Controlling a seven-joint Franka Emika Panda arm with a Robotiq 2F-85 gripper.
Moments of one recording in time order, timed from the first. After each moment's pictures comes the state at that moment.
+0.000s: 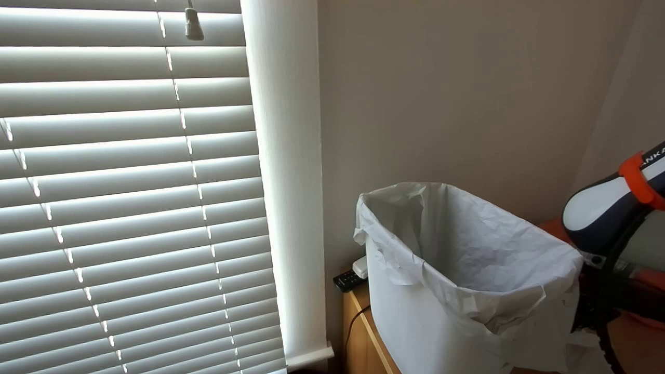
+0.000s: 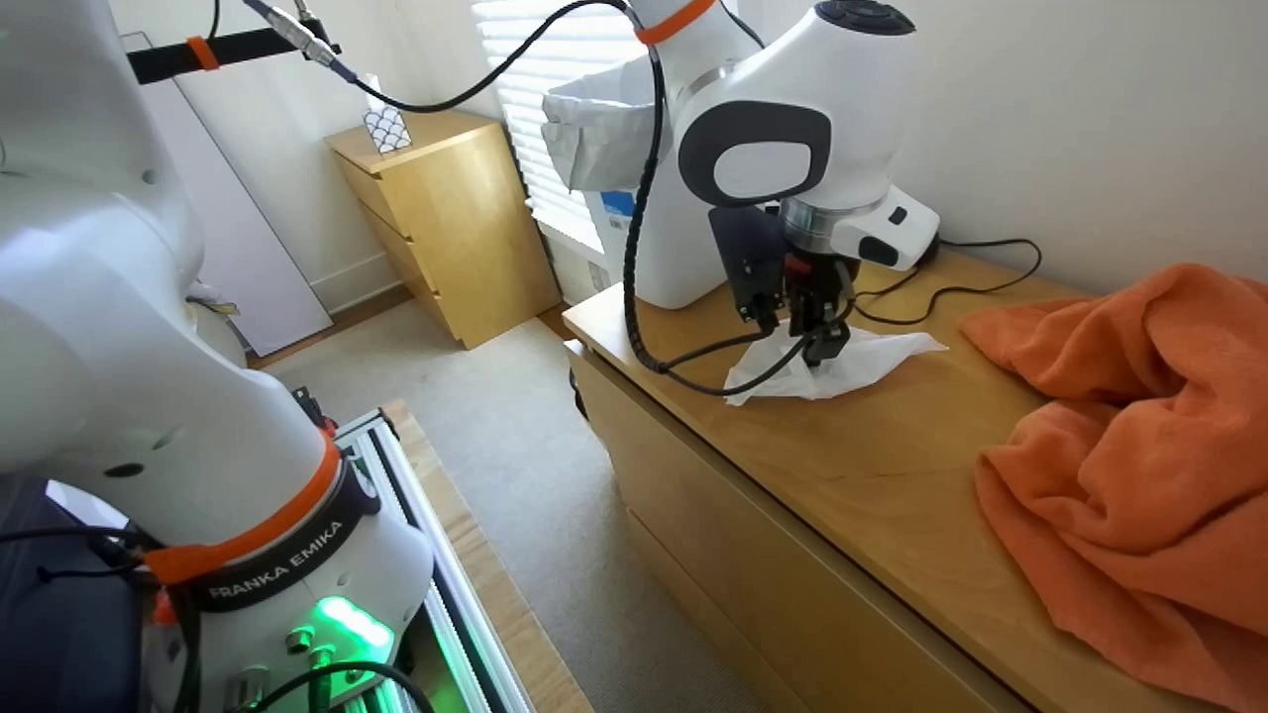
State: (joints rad) arm -0.20 0.34 0.01 -2.34 0.46 2.70 -0.05
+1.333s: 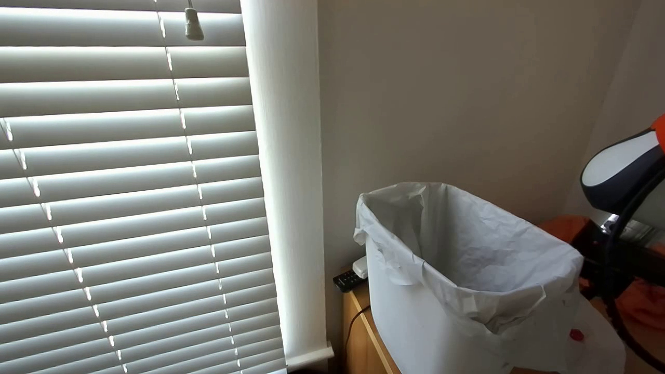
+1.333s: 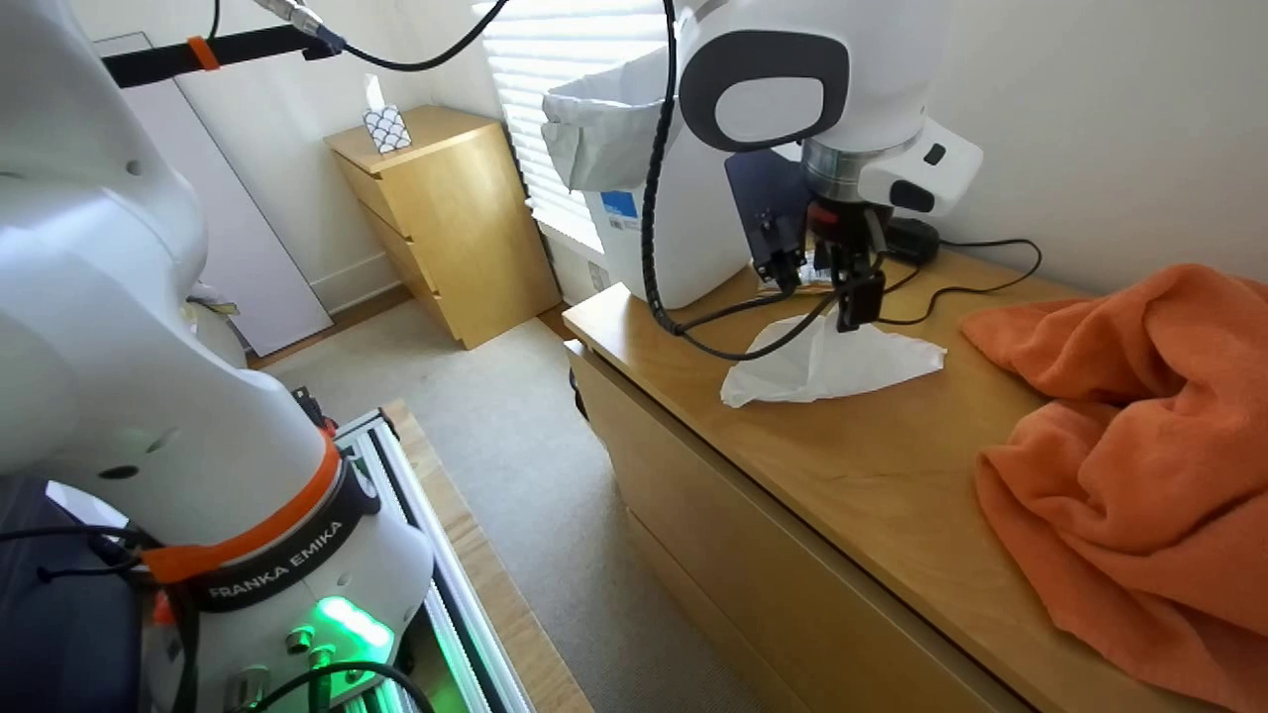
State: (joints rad) arm -0.23 0.23 0.01 -2.34 0.56 2.68 -0.13
